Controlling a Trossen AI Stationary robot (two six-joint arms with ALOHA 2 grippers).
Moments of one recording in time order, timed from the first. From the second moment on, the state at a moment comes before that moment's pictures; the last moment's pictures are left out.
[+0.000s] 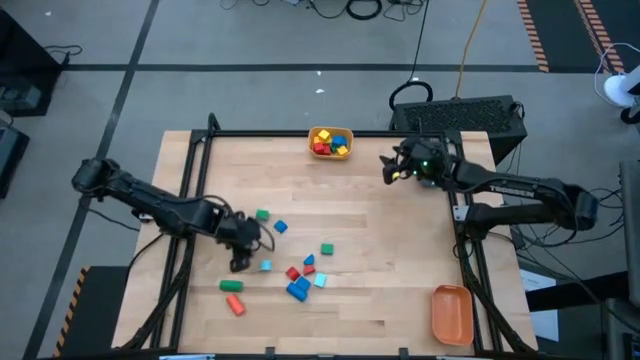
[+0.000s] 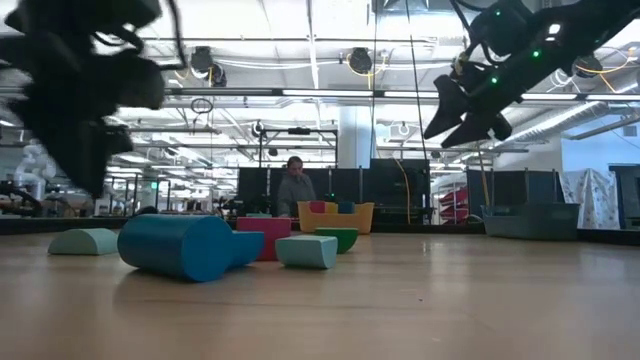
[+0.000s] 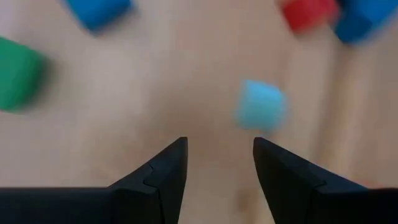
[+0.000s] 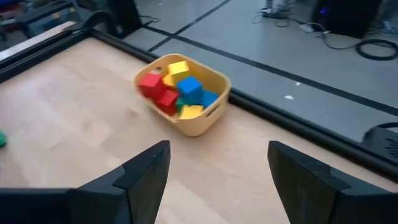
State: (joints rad) left arm -0.28 1.16 0.60 -0.58 0.07 -0.55; right arm -0.45 1.01 0.57 -0.06 0.31 0.35
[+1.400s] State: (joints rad) left arm -0.85 1.38 0.60 -0.51 -0.11 -0.94; right arm -0.26 1.21 0.57 0.22 0.31 0.44
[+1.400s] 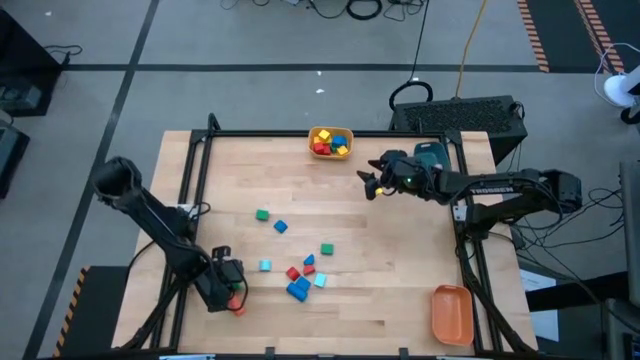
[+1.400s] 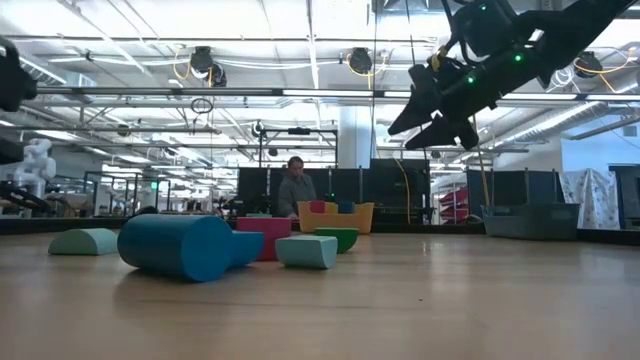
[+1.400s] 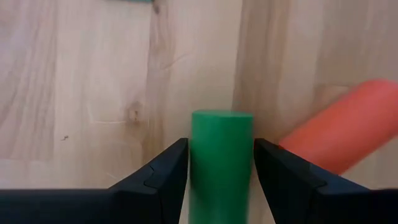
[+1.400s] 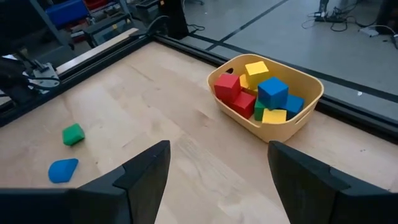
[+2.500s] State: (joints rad) left arm -0.62 1.43 0.63 -0.54 -0.22 -0.67; right arm -0.04 1.21 0.57 0.16 0.32 0.51
